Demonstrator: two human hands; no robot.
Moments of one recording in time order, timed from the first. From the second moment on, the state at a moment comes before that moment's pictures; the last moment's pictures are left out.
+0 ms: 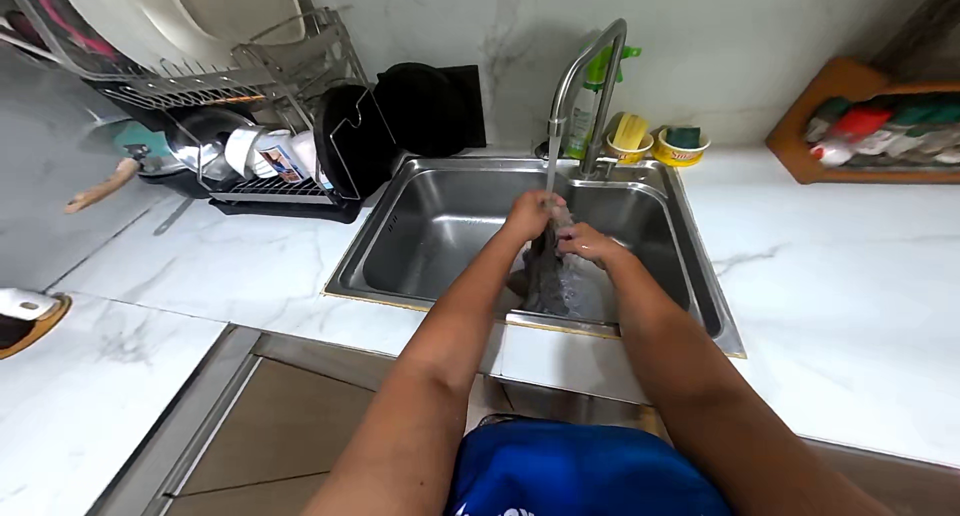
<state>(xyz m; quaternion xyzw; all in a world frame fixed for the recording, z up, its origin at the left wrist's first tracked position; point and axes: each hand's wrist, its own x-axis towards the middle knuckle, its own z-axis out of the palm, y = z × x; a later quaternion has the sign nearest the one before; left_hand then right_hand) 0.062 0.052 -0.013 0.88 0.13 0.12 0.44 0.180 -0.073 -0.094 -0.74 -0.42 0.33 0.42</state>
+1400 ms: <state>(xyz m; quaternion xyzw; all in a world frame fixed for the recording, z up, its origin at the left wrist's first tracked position) 0.038 0.040 -0.082 0.37 0.40 0.05 0.84 0.119 -0.060 -0.073 -0.72 -0.52 0.28 0.36</state>
